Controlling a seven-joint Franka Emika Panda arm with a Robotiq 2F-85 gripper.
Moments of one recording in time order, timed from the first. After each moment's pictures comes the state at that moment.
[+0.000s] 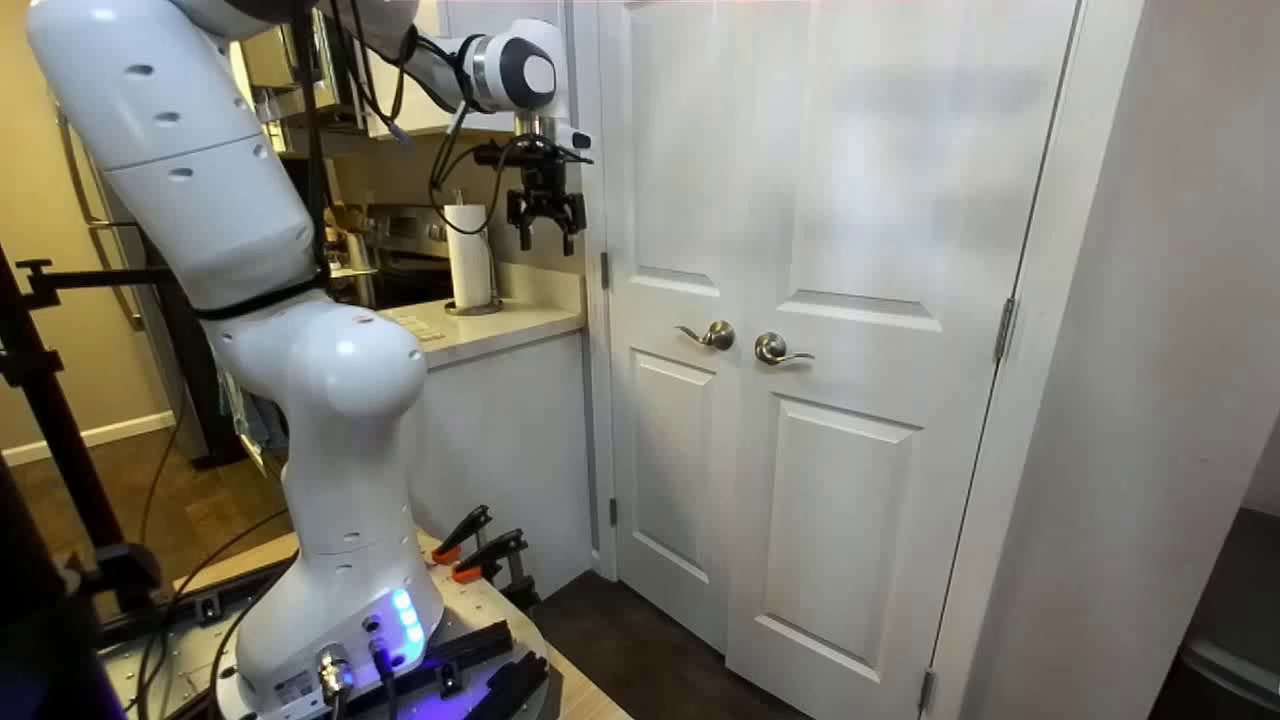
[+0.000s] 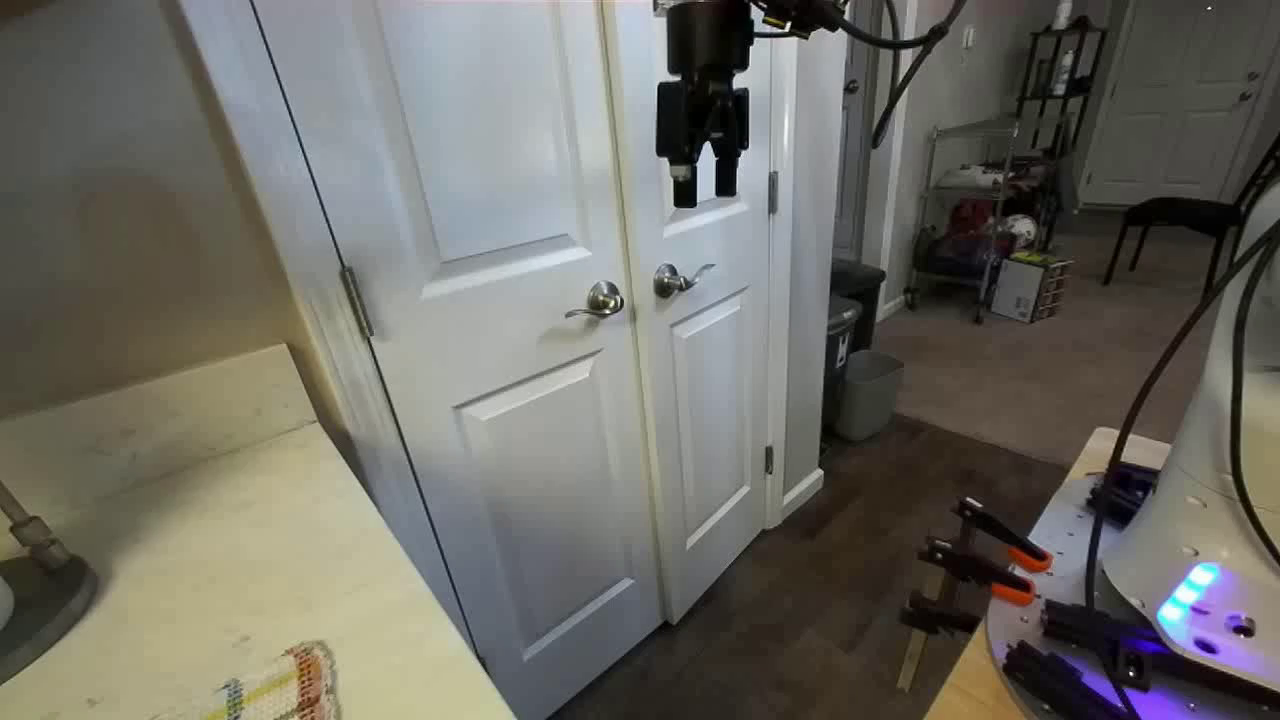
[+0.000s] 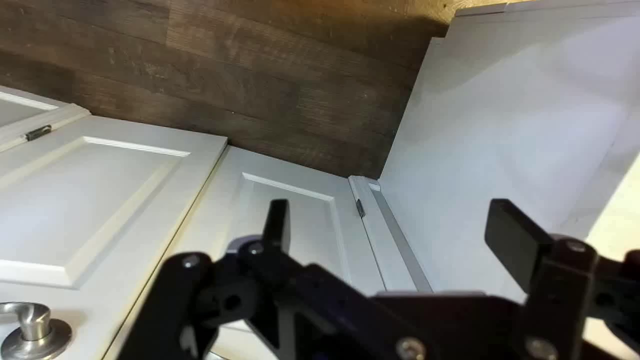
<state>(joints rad) 0.19 -0.30 0.19 -2.12 0.11 1.86 0.07</state>
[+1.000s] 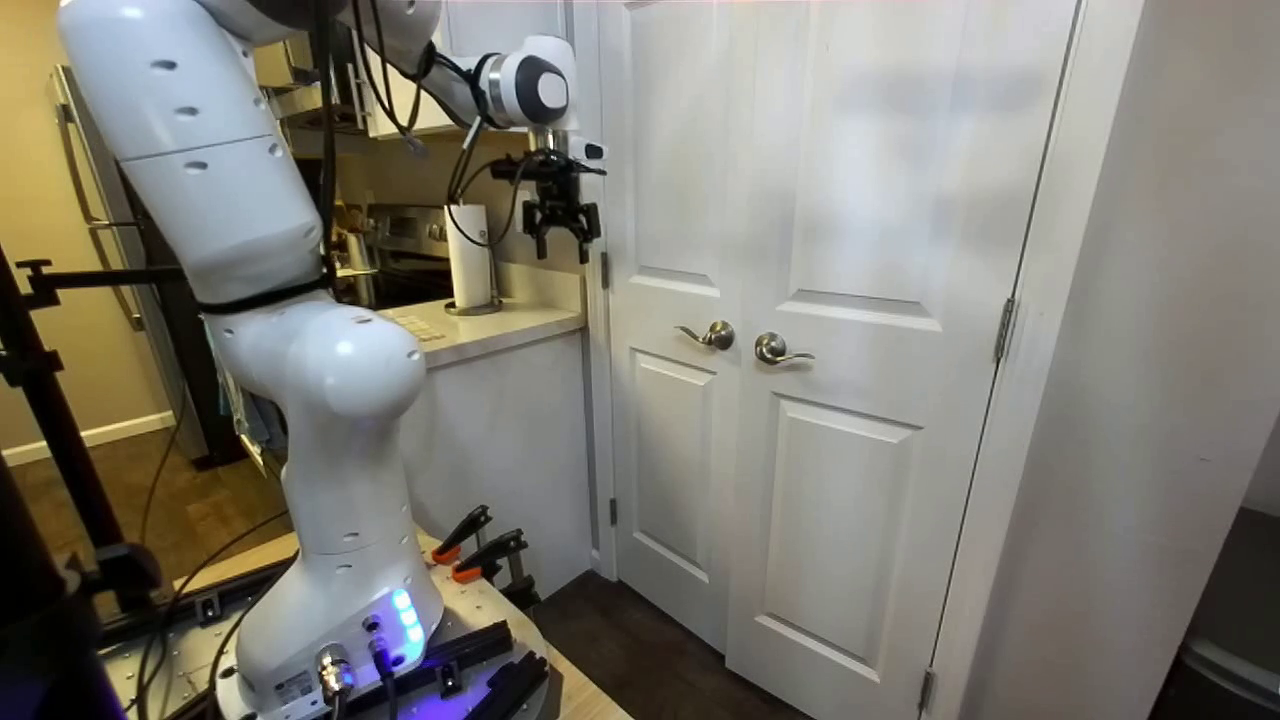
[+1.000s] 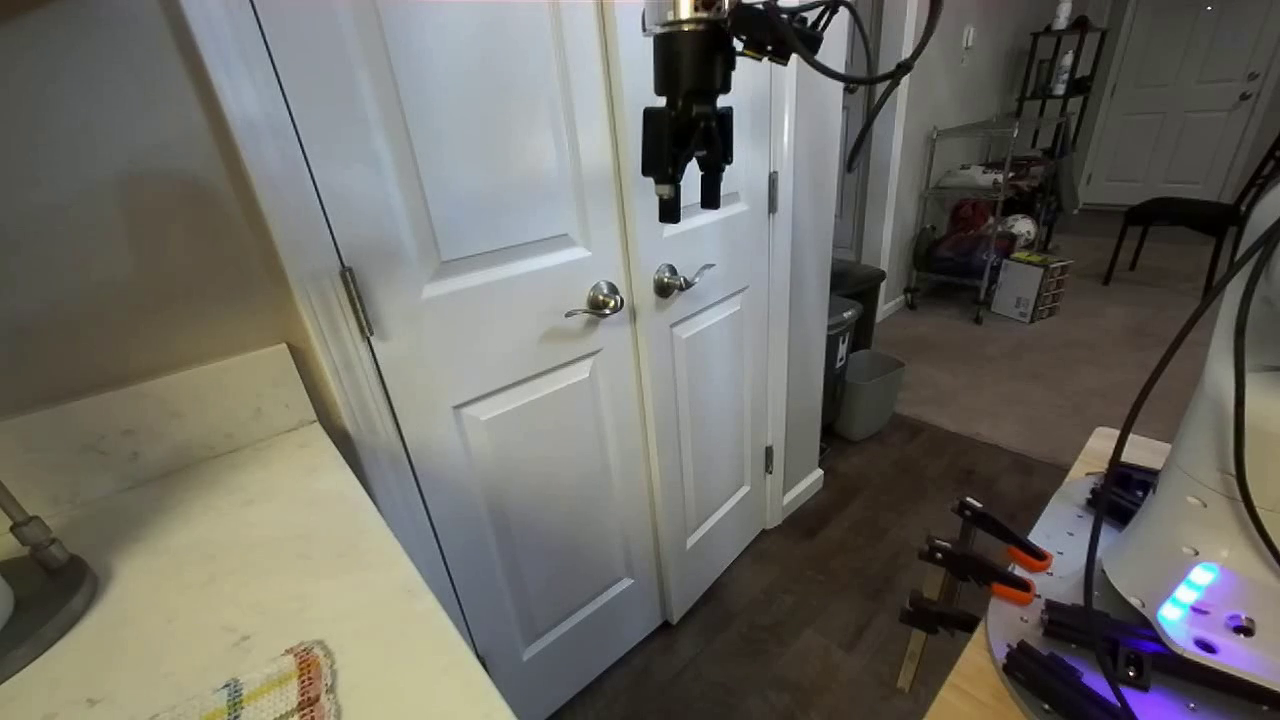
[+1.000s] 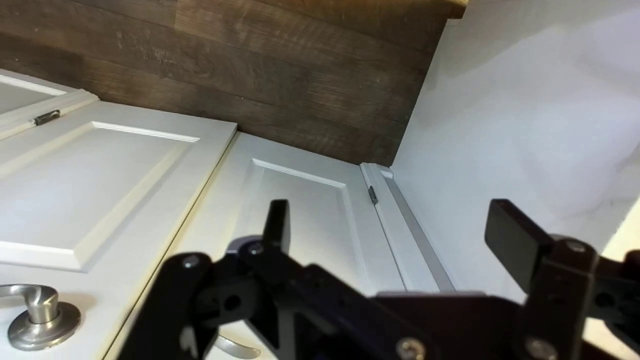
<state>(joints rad) 0.17 -0.23 0.19 -2.11 0.08 1.94 0.07</state>
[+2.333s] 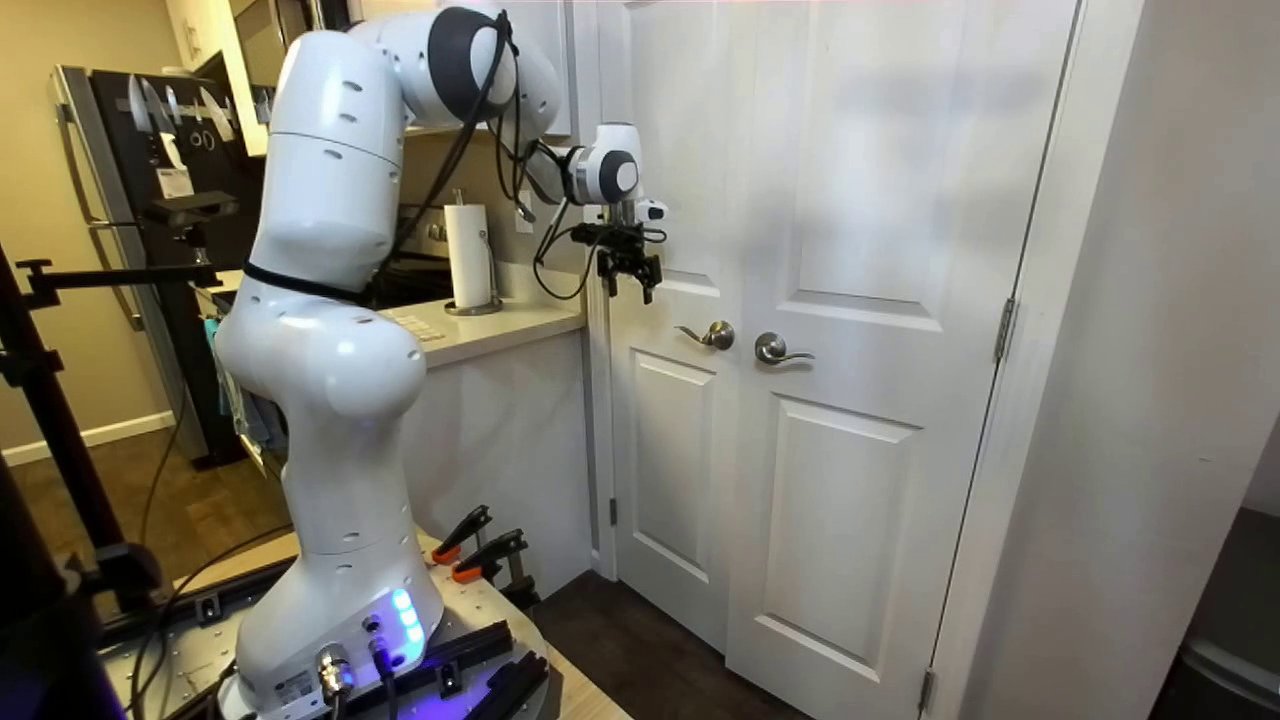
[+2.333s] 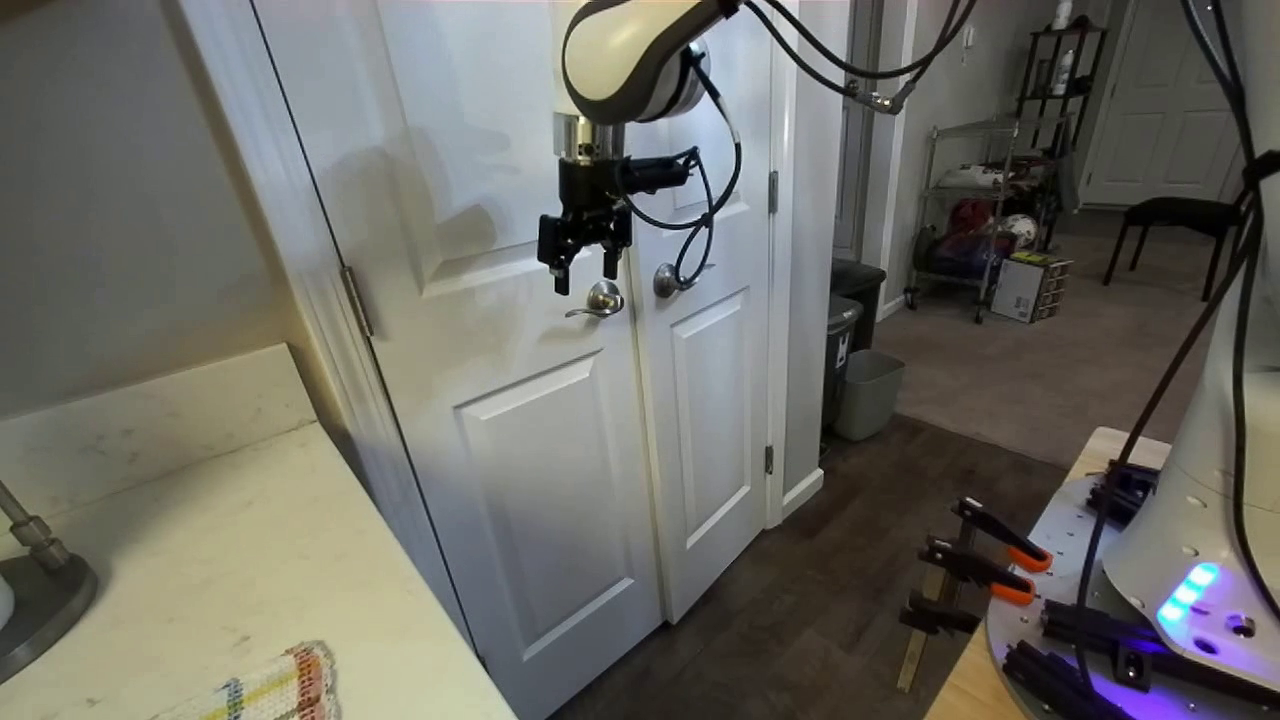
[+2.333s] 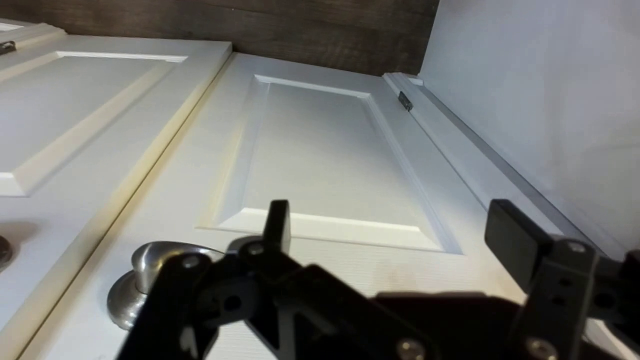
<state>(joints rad) 0.18 0.32 0.14 -1.74 -0.02 2.23 0.19</state>
